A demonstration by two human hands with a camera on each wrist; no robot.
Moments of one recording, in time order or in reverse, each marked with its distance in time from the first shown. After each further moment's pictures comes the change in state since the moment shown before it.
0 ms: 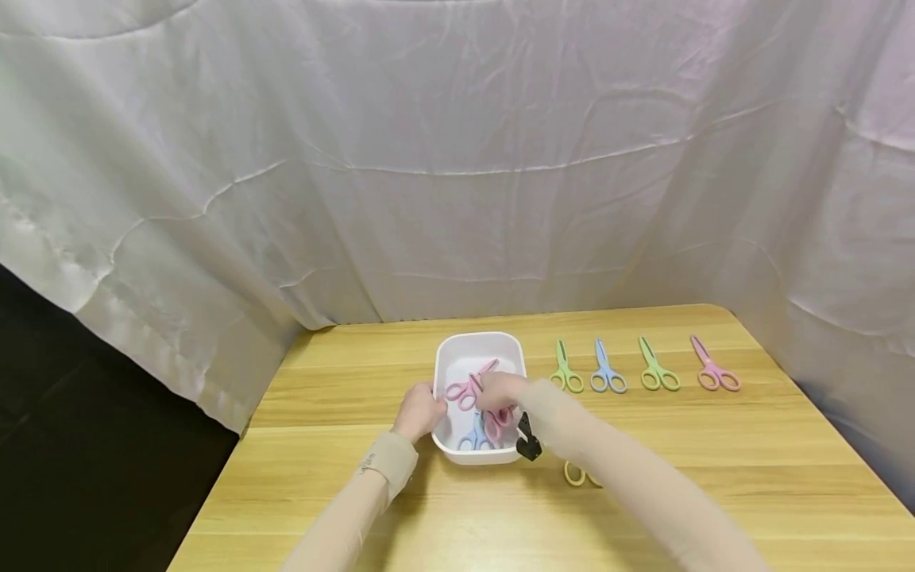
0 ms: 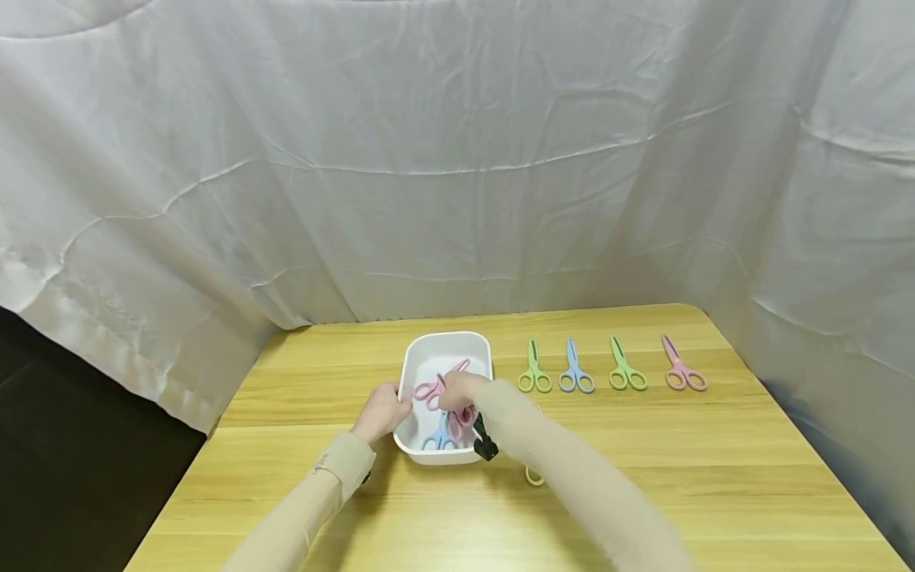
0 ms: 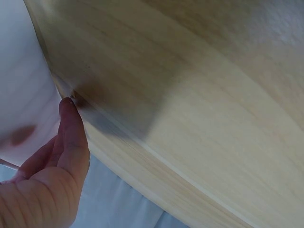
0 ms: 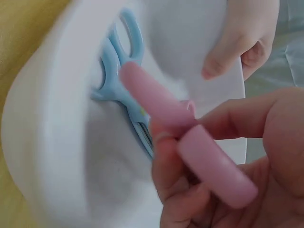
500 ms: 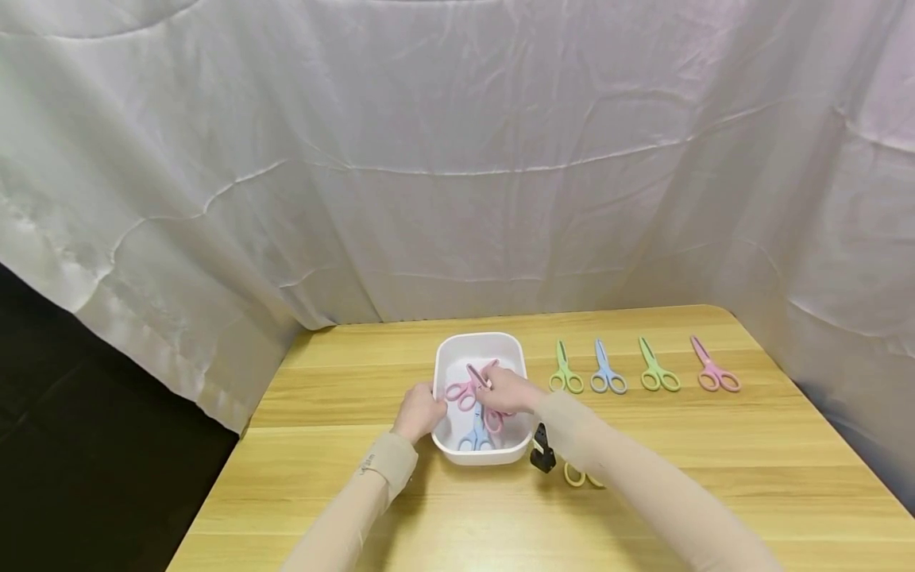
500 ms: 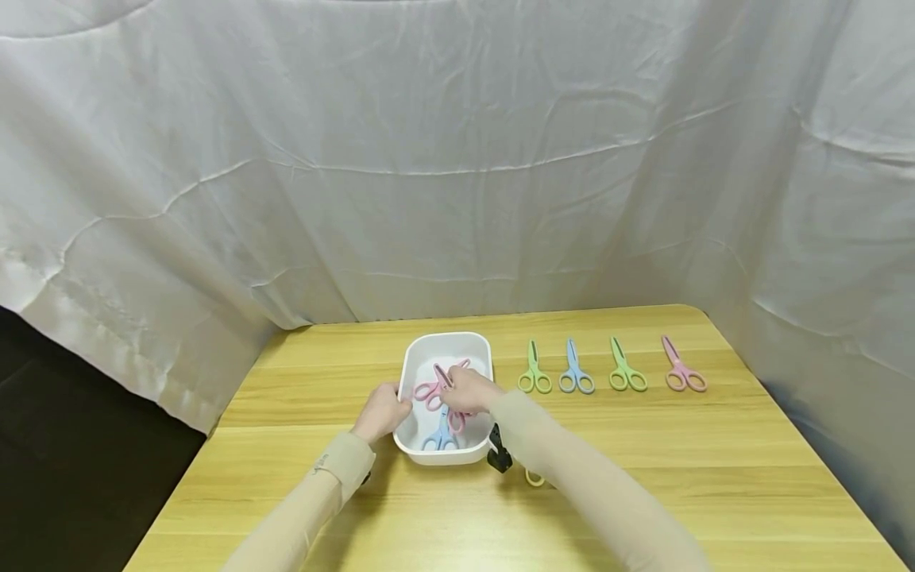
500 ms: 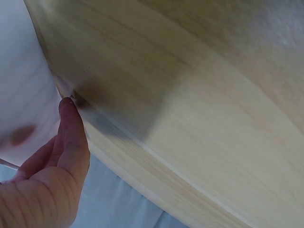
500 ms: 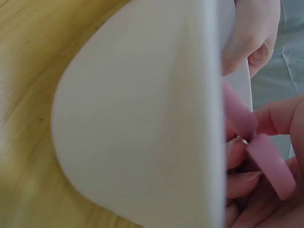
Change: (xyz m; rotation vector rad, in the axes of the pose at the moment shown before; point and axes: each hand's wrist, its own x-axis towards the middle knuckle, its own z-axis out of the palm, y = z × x) left_hand 0.002 -0.004 0.001 0.032 0.016 0.039; right_hand -0.001 0.019 0.005 0.094 0.194 -0.206
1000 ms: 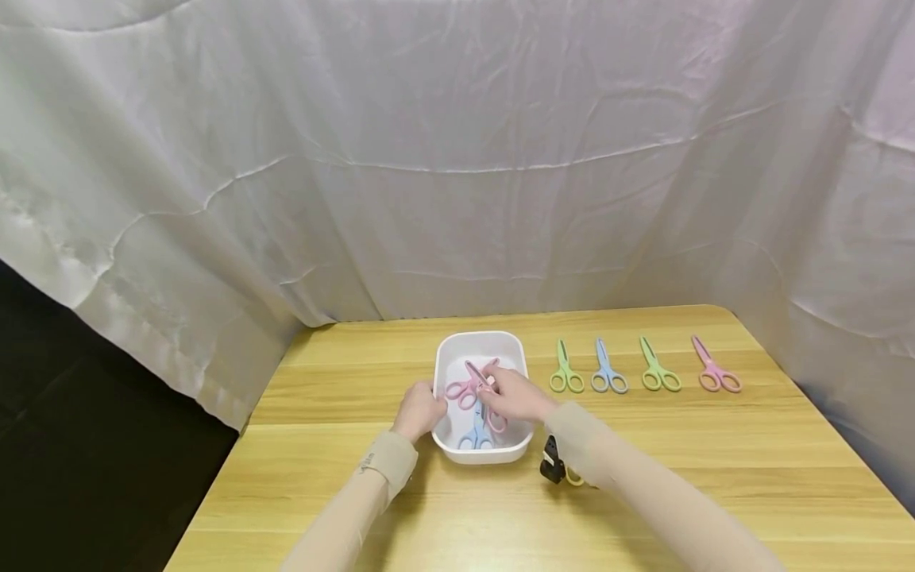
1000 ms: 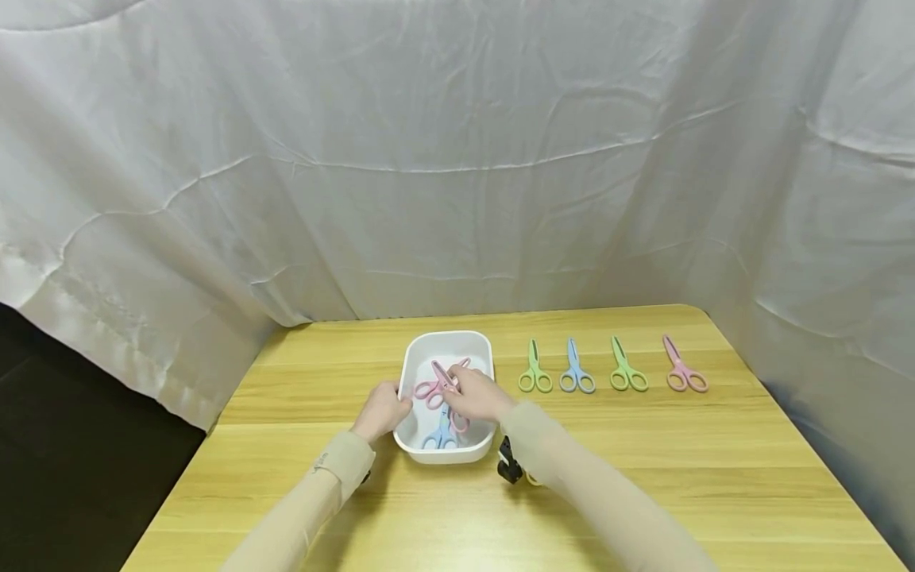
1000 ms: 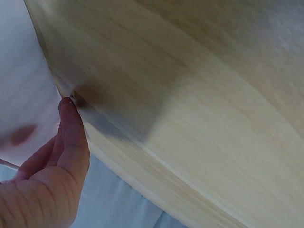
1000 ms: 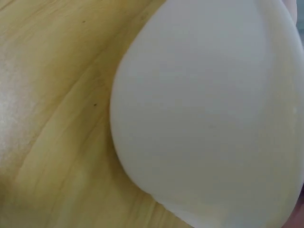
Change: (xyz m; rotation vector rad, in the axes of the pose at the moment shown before) left_hand -0.001 0.001 -0.002 -0.011 -0.010 -0.013; right_hand -0.003 0.019 0.005 -0.035 0.100 -0.161
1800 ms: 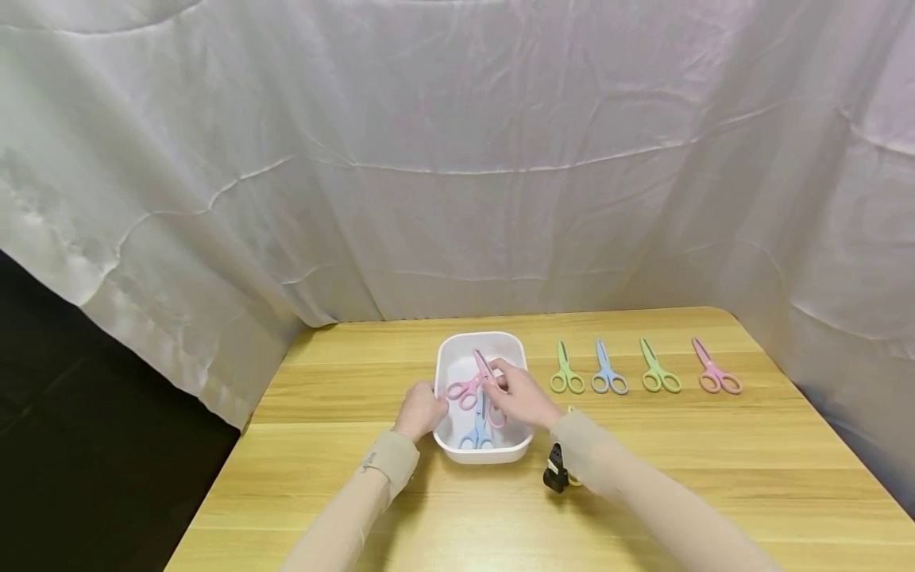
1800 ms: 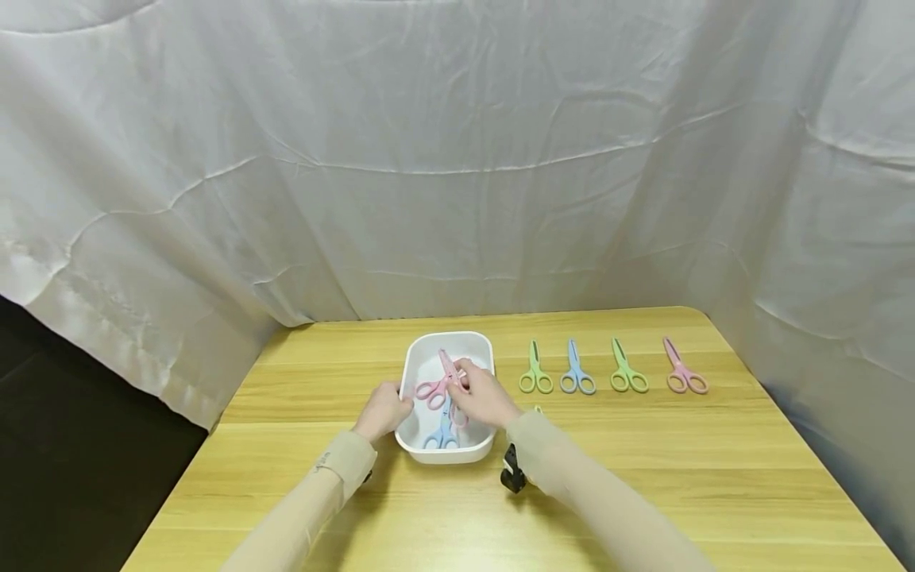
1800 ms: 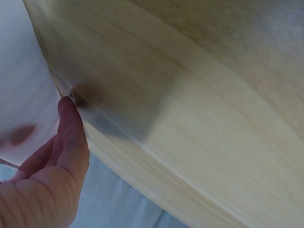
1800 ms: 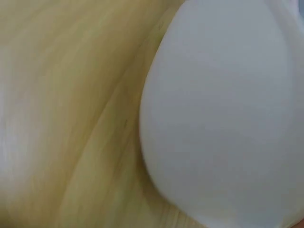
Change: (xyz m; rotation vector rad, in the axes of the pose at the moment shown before) left_hand -0.001 0.001 0.000 -0.012 -0.001 -0.007; right_hand -0.006 0.011 0.005 0.223 0.105 -0.018
